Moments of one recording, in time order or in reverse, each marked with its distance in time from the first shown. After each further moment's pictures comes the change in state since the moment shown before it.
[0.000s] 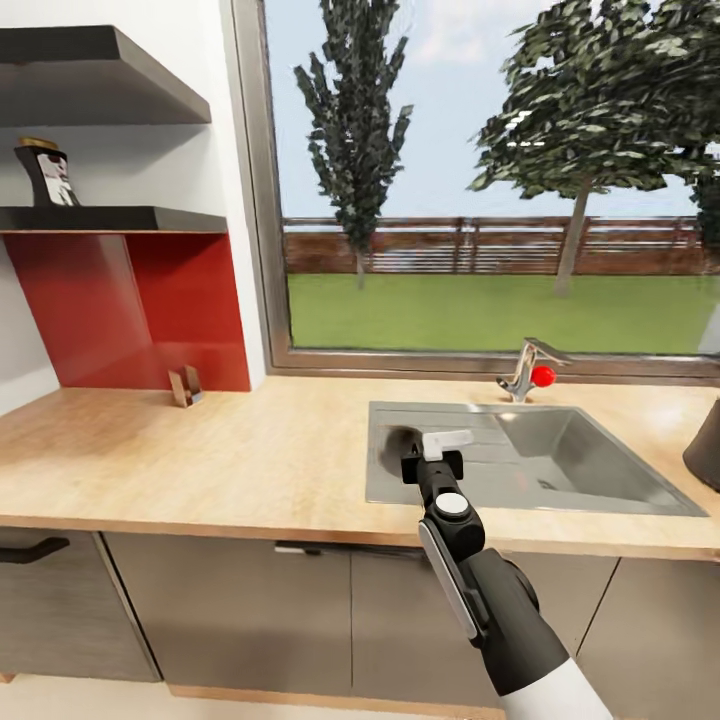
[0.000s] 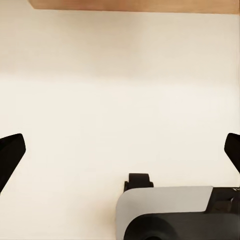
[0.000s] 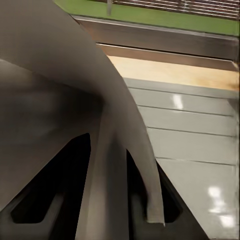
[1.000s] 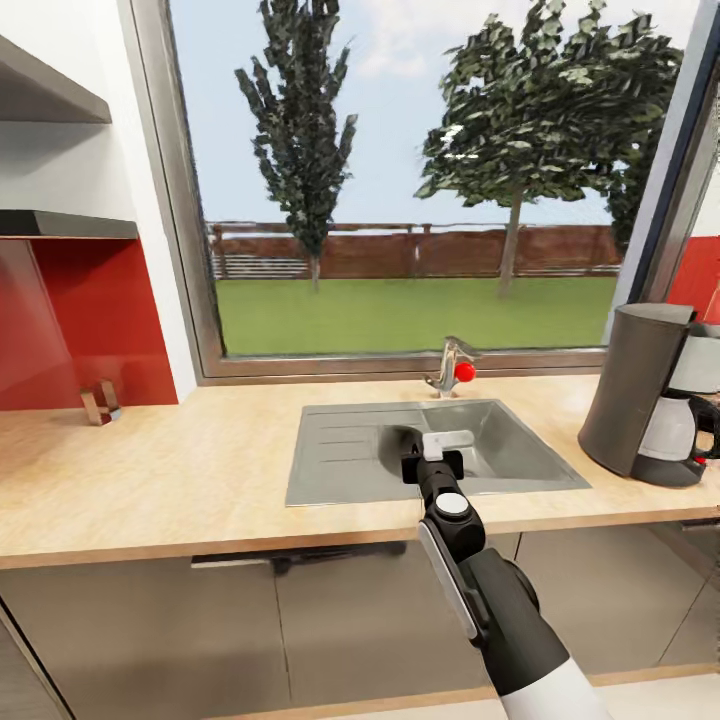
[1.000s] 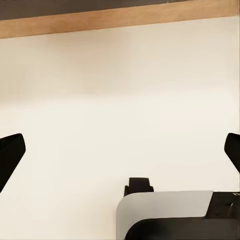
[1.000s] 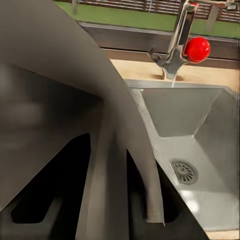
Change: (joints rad) left arm 0.000 0.000 0.000 0.000 0.000 0.000 0.000; right arm 0.000 -0.001 0.000 0.000 0.000 -0.001 -0.001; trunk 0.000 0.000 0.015
